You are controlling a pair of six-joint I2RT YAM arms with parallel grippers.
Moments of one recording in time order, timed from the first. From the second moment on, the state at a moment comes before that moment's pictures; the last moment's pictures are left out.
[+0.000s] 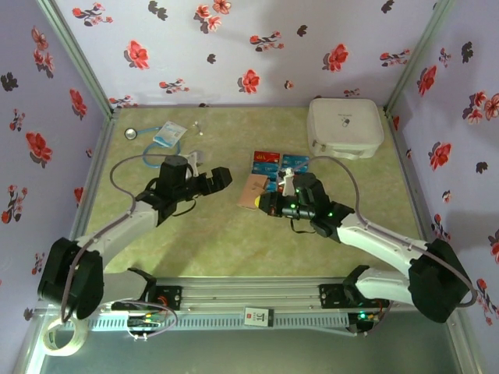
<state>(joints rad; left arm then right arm) -0.49 1.27 0.72 0.02 0.36 -0.76 0.72 1.18 0.63 0.05 -0.41 0.86</state>
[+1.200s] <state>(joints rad) -0.48 1.52 0.67 0.65 0.52 -1.12 0.73 1.42 0.67 0.42 -0.52 1.01</state>
